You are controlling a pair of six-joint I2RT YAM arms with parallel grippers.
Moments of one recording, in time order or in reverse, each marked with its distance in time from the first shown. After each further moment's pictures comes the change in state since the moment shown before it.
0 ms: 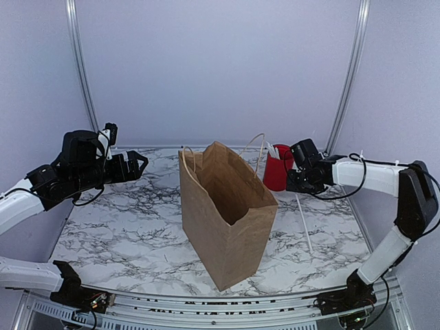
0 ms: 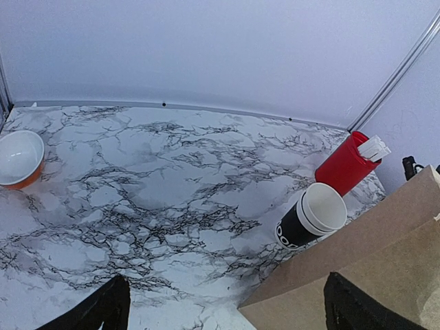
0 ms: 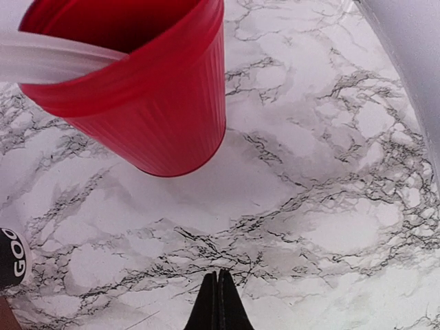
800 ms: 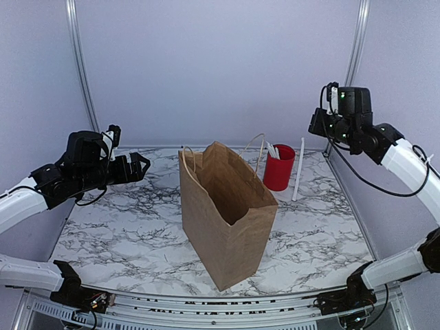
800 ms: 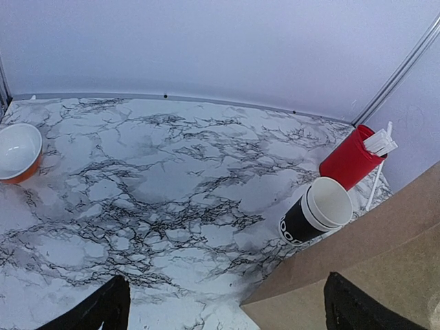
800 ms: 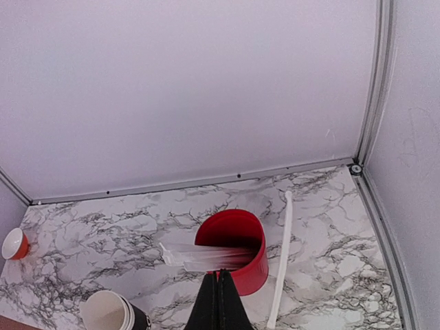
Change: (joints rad) left arm 0.000 0.031 0.000 0.000 0.003 -0.005; right arm 0.000 -0.340 0.282 -0.030 0.004 -0.137
